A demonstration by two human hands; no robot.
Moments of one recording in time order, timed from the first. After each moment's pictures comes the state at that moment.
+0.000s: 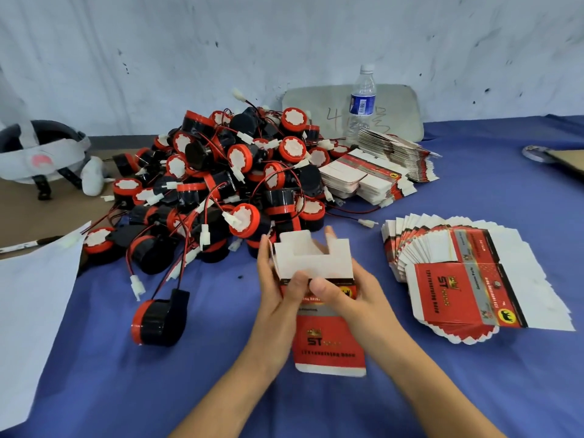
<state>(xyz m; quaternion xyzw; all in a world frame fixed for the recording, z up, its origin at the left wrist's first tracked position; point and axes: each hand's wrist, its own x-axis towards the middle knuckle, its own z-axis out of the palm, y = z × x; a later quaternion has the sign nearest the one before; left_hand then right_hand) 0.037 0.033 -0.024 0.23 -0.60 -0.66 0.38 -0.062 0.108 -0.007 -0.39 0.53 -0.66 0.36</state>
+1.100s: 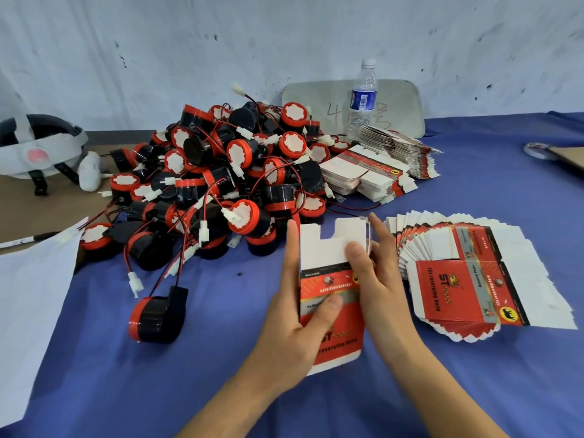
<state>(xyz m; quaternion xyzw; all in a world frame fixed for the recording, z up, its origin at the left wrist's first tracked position) 0.043 0.047 -0.025 0.14 -0.71 -0.60 0.34 -0.069 0.108 -0.004 -0.31 0.55 -0.74 0.25</state>
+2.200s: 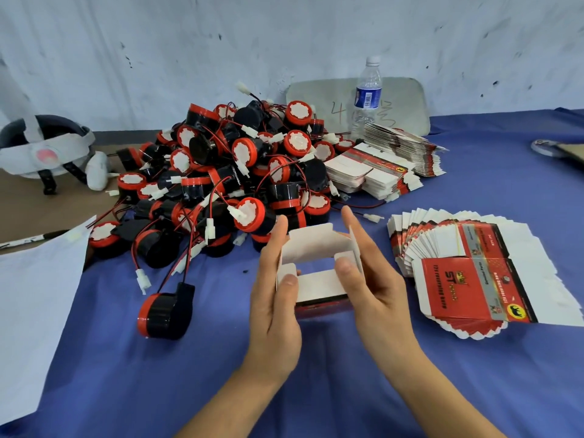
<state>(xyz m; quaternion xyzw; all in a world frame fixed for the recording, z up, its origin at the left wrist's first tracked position) 0.045 0.040 -0.018 0.14 -0.72 -0.44 0.52 -0.051 0.114 -0.002 -0.44 0.50 -0.72 0.19</state>
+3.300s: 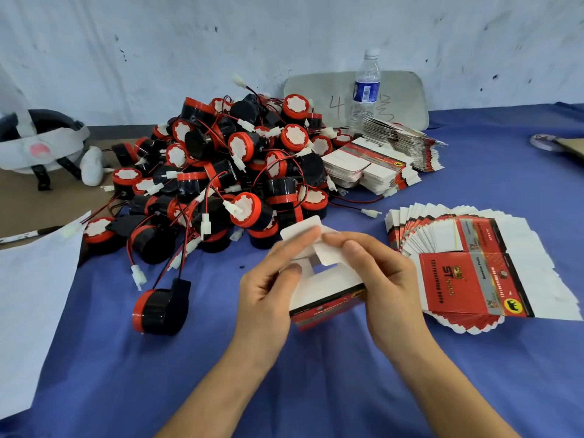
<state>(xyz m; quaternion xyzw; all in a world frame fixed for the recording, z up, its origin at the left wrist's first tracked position) 0.048 0.038 -0.002 0.17 -0.64 -0.61 0.43 -0.060 0.115 0.008 -0.39 0.50 -0.74 0.23</state>
